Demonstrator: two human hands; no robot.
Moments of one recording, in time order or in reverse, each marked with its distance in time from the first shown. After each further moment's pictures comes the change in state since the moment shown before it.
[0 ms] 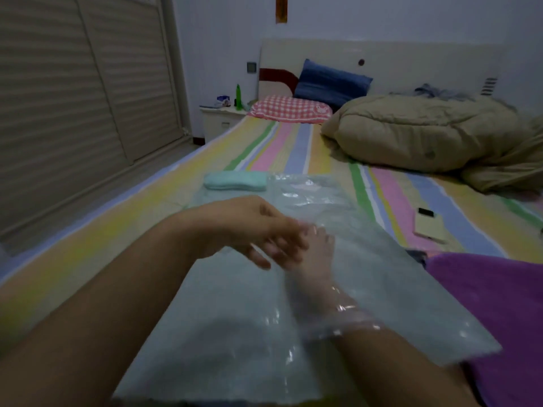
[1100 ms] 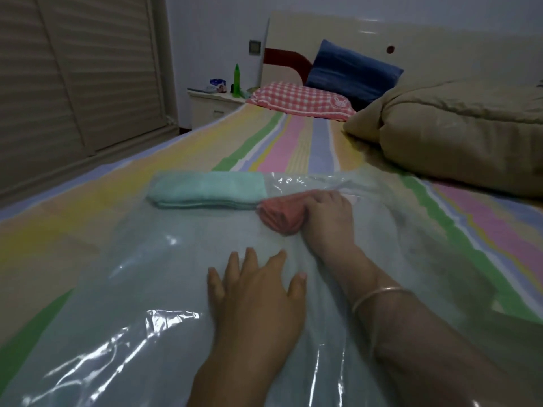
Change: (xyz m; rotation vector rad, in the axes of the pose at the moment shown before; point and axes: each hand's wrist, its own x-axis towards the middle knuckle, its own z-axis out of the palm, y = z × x) left_hand 0.289 -0.170 -0.055 0.481 0.621 -0.230; right_hand 0.270 -0.019 0.195 -0.031 0.133 -0.231
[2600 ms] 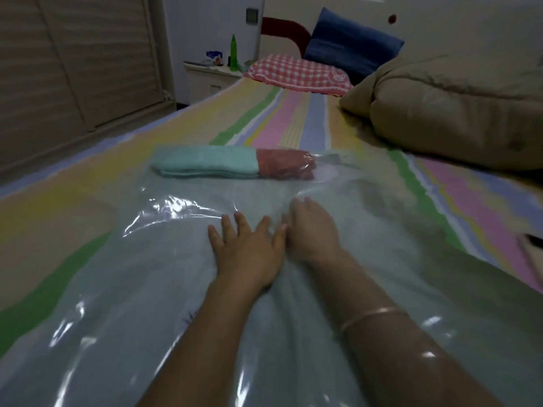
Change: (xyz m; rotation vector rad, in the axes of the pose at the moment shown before) left_hand 0.014 -0.005 0.029 0.096 -0.056 -0.018; right_hand -0.076 -0.018 -0.053 0.227 -0.349 0.099
